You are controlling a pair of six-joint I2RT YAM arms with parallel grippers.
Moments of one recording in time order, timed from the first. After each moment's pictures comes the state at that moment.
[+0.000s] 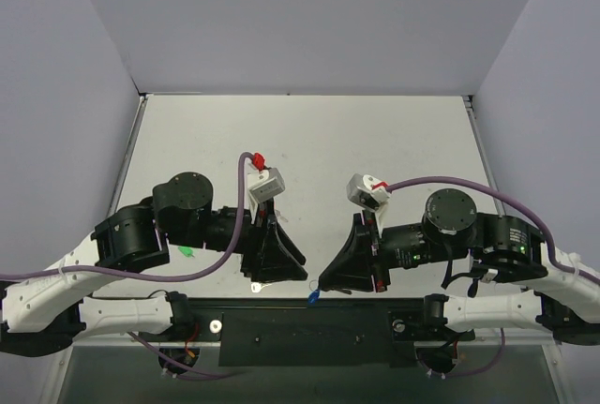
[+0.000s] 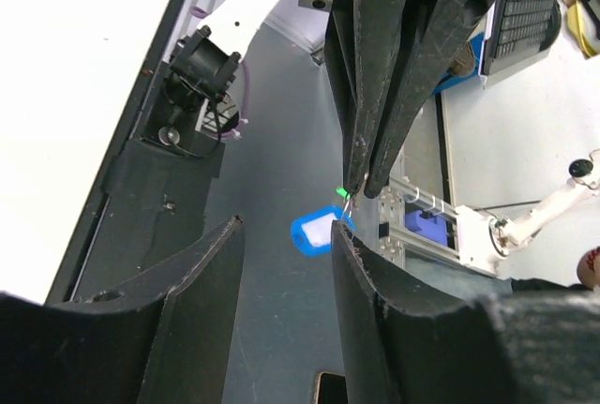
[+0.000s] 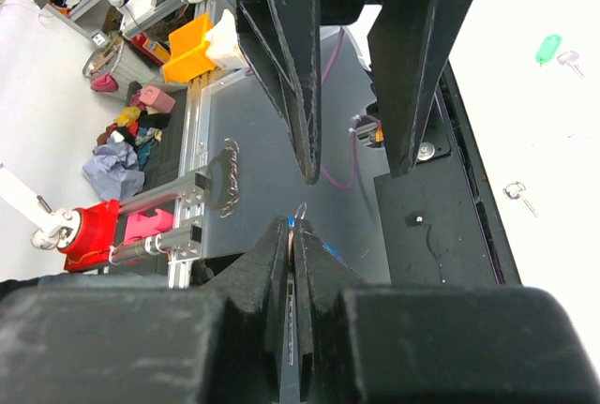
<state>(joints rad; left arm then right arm) -1.21 0.98 1.42 -0.69 0.39 -0.59 1.32 0.92 1.38 -0.67 -0.31 0.47</state>
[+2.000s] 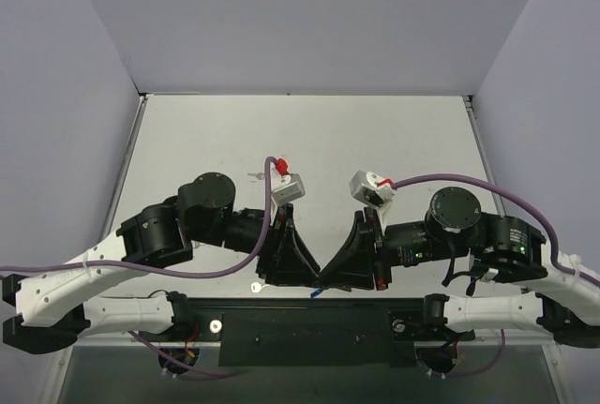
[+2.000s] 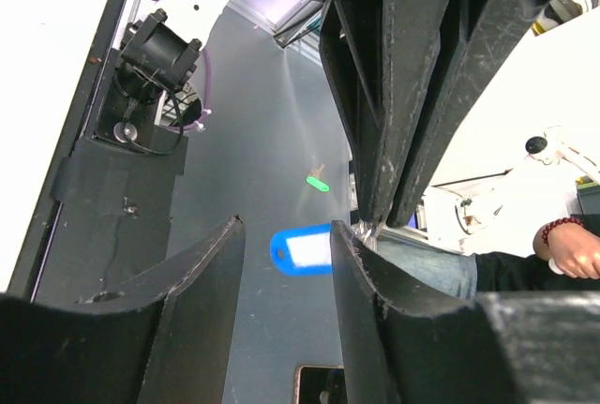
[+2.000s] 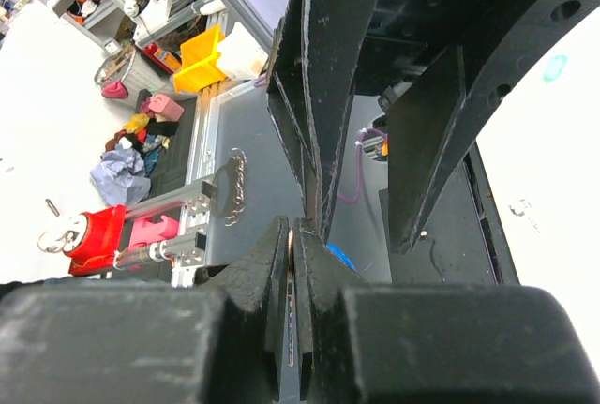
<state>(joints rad) -1.20 1.03 1.33 -0.54 0.53 -0.65 1.30 0.92 1.38 -0.62 -0.34 0.47</state>
